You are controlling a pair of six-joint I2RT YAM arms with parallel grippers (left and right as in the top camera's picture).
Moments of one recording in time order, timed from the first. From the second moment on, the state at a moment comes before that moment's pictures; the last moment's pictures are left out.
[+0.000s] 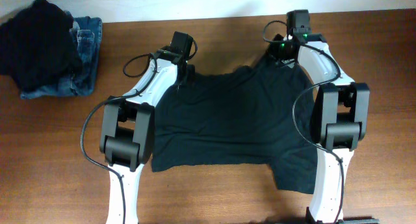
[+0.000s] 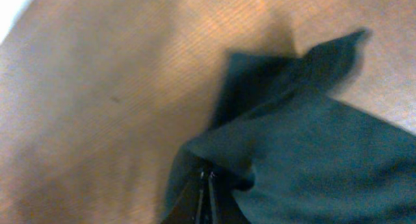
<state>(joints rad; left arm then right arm) -0.33 2.35 1.86 -0.74 -0.08 -0.27 0.00 2.36 1.91 -0.58 -0.16 0.61</state>
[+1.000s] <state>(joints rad) -0.33 2.35 1.86 -0.74 -0.08 -0.29 0.05 2.36 1.91 -0.56 -0.16 0.41</state>
